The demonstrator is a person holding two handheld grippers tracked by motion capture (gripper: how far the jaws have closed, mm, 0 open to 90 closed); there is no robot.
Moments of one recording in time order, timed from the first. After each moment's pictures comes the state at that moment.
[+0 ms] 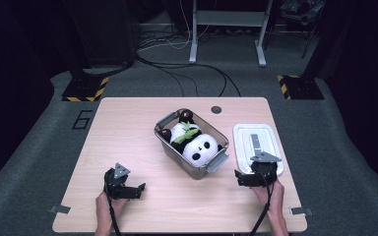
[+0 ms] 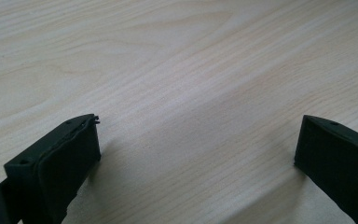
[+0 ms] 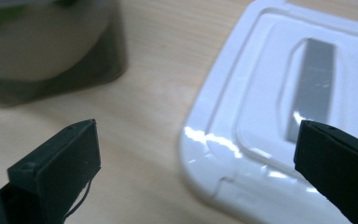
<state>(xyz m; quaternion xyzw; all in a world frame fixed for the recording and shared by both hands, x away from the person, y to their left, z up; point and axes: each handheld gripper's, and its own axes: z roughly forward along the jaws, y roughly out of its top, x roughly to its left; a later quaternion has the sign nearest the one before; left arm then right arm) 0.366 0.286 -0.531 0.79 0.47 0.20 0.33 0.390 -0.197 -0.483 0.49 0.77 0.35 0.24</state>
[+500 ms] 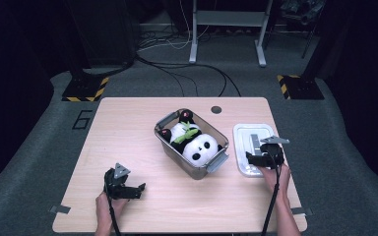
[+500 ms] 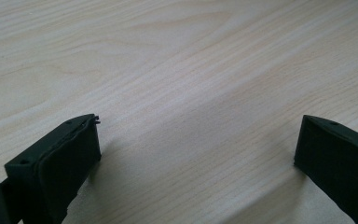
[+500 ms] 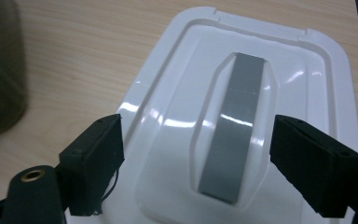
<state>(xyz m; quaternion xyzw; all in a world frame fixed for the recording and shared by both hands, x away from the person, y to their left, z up) 0.366 0.286 -0.531 0.79 0.47 0.20 0.33 0.452 -0.229 -0.486 0.54 0.74 0.33 0.24</state>
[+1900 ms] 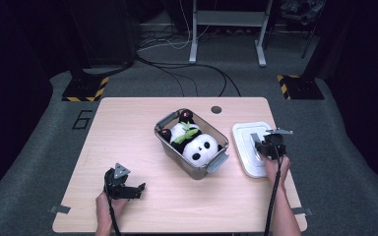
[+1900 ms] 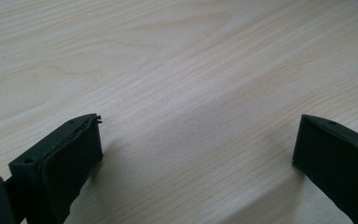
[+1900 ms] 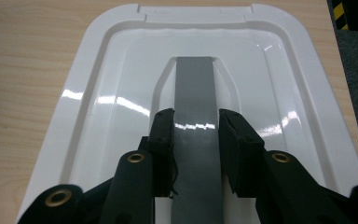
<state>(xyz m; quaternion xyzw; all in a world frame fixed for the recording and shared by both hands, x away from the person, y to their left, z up) 0.366 0.286 -0.531 0.79 0.47 0.20 0.33 0.486 -0.247 -0.492 0.60 0.69 0.33 0.23</state>
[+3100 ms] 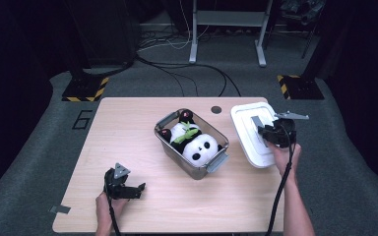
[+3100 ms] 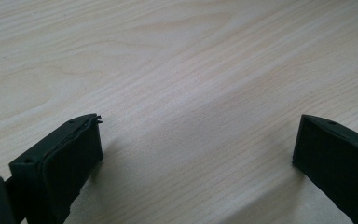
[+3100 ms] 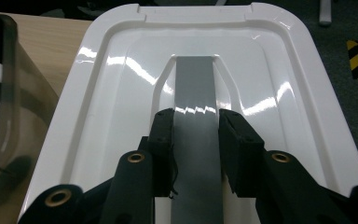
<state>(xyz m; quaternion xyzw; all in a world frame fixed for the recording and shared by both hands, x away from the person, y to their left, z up) 0.366 0.286 -0.531 0.79 0.47 0.20 0.34 0.465 -0.240 -0.393 0.55 0.70 0.39 0.24</state>
